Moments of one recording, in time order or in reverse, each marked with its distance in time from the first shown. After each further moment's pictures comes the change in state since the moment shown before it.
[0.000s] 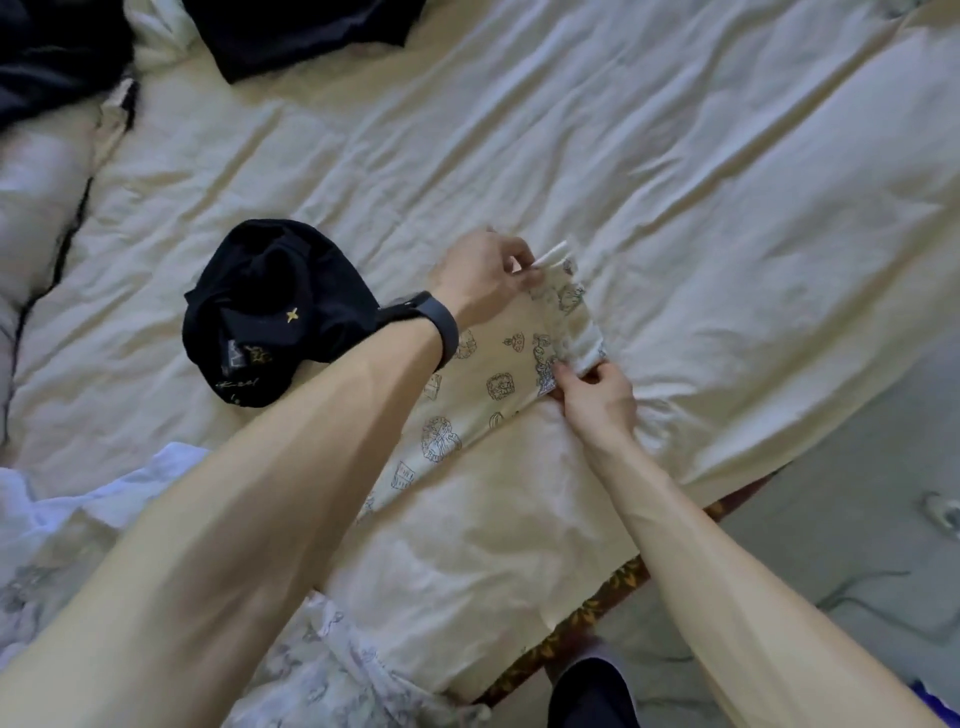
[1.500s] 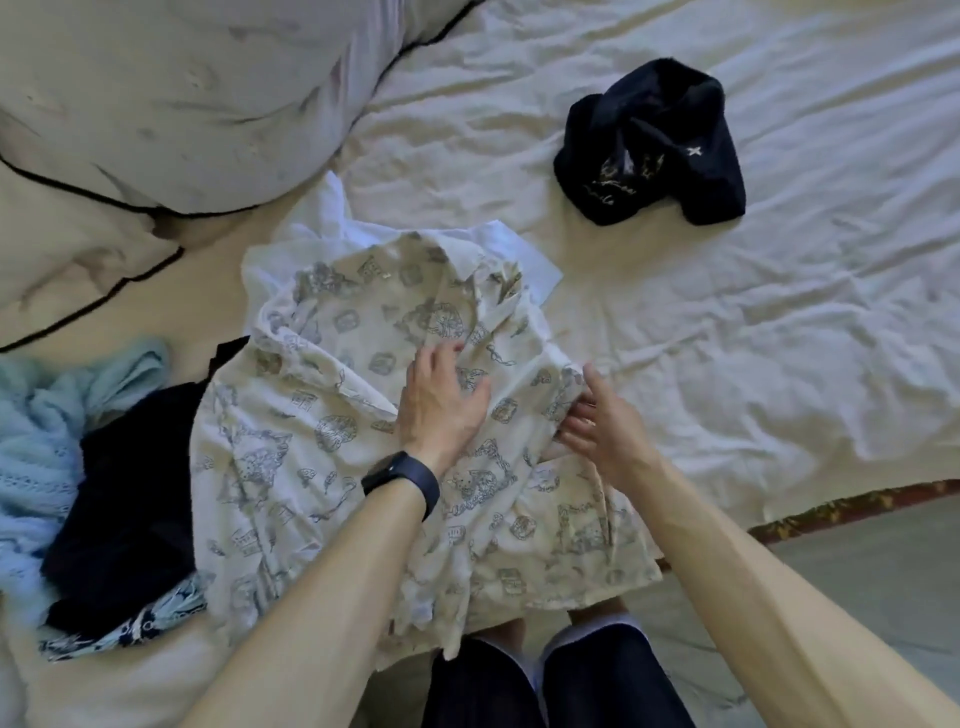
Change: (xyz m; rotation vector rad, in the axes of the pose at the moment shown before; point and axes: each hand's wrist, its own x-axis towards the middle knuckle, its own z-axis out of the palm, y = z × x) left_hand -0.450 -0.328 0.024 -0.309 0.407 -0.557; right_hand -0.300 0.125 0.213 0.026 -0.529 0.196
